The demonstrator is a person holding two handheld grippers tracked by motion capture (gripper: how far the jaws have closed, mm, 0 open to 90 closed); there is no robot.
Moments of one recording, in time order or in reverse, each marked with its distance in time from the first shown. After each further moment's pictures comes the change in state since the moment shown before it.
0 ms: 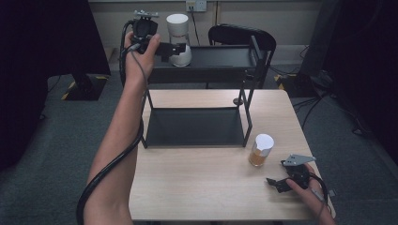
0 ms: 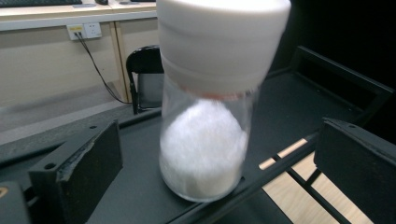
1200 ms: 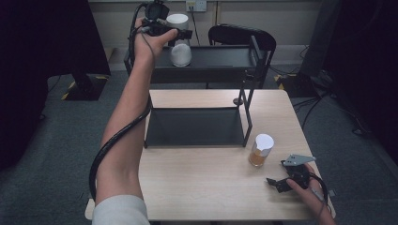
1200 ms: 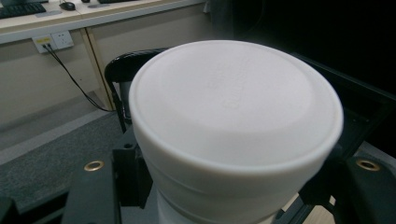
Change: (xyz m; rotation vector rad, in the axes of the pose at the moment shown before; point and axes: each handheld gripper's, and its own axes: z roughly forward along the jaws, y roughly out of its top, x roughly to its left) left arm 0.024 0.049 0.044 0.044 -0.085 0.104; right arm 0.000 0.000 0.000 0.001 0.001 -0.001
